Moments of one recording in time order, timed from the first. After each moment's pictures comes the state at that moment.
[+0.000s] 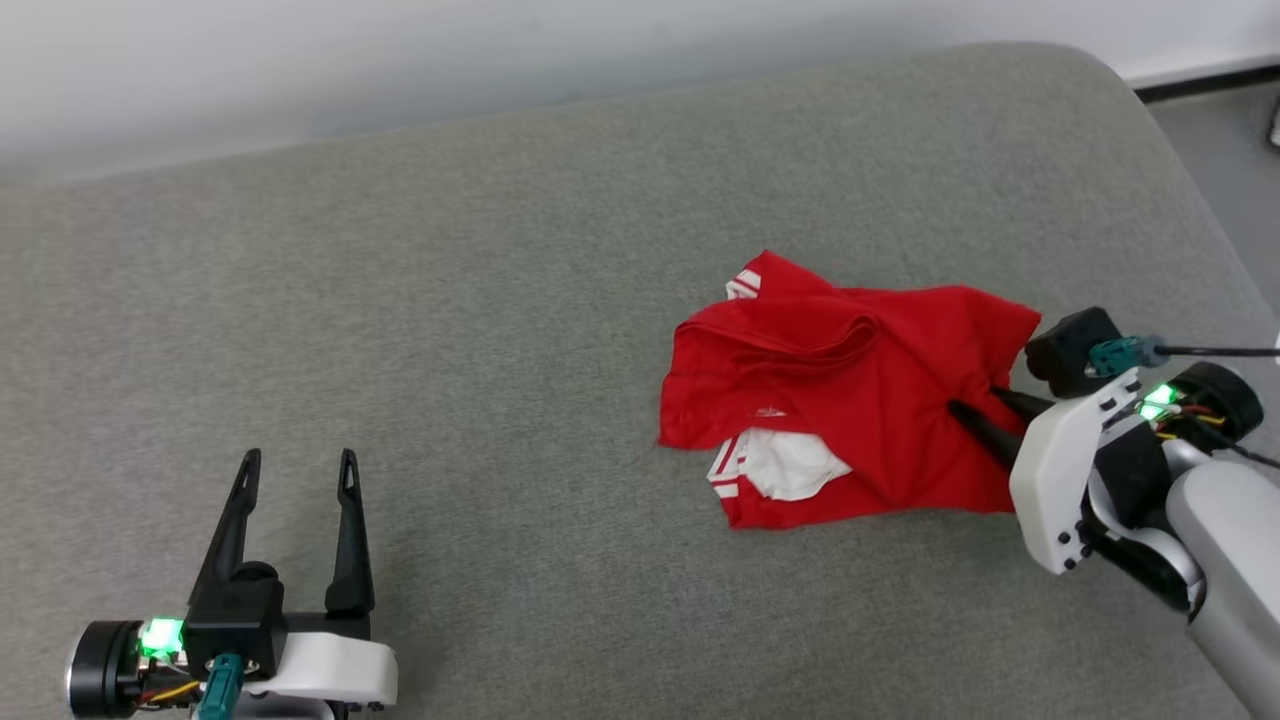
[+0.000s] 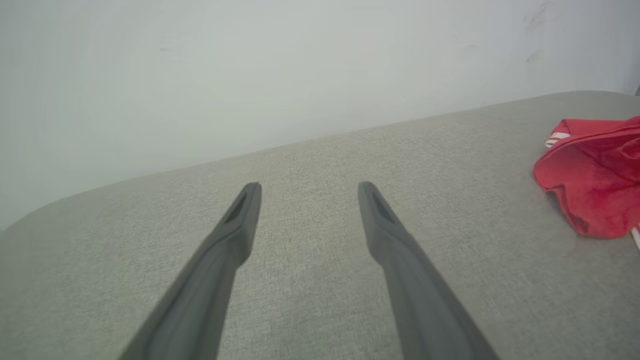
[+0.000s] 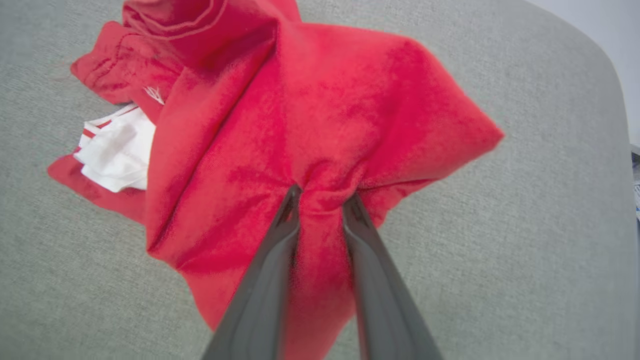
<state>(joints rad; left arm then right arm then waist) 0.03 0.15 -0.01 -0.02 0.00 0.10 -0.26 -0.56 -0.55 0.63 0.33 0.58 0.13 0.33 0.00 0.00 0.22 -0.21</state>
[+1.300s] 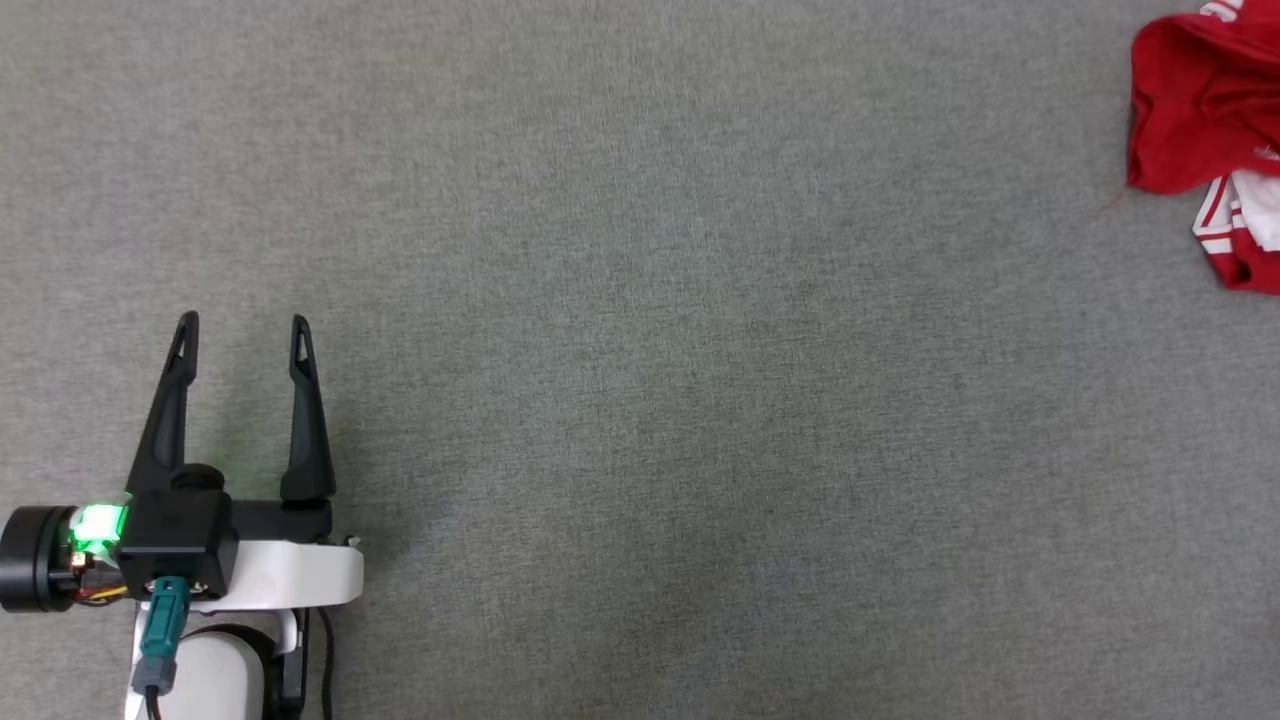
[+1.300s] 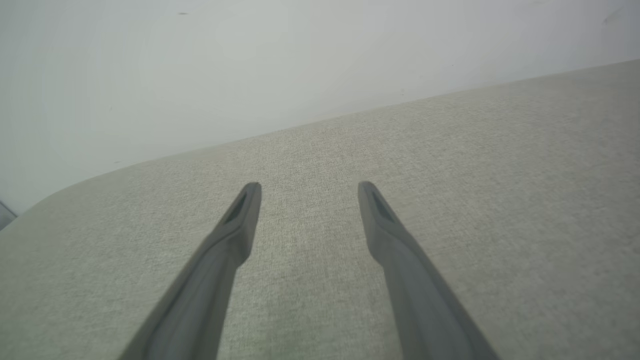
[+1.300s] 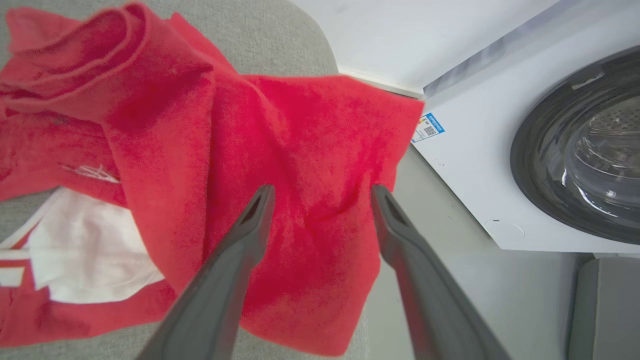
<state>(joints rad) -0.12 0.22 -0.01 -0.11 0.00 0.11 -0.26 -0.85 -0.69 0.10 0.70 0.19 0.13 0.32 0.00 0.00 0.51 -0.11</state>
